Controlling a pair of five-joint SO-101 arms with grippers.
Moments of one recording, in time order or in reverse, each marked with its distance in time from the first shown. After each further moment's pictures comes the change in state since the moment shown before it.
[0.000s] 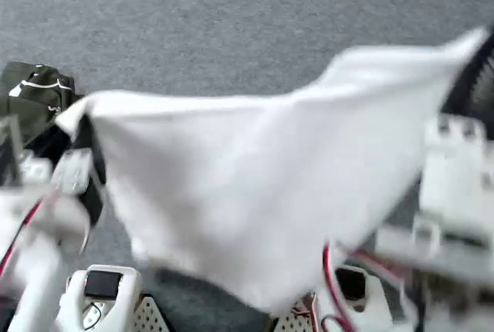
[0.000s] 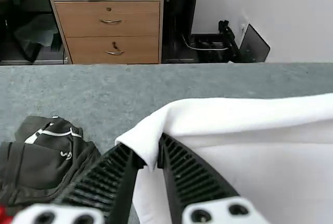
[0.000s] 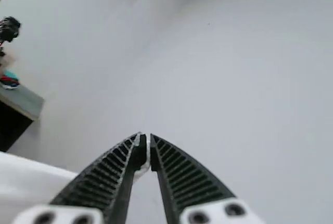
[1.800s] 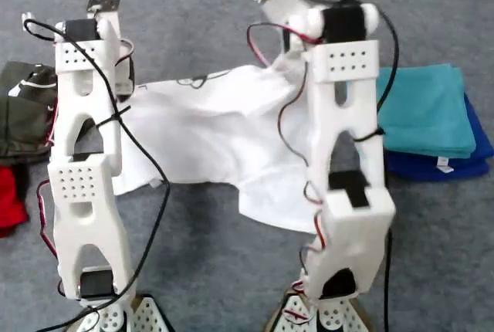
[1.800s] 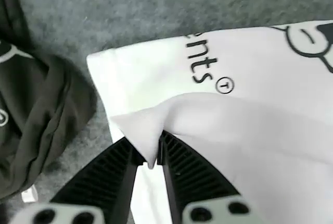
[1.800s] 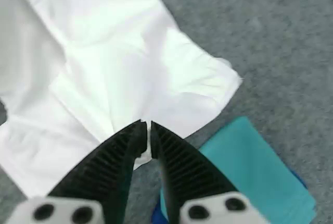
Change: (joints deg) left arm -9.4 108.3 -66.8 17.3 -3.1; right arm -18.0 59.3 -5.1 35.9 0.7
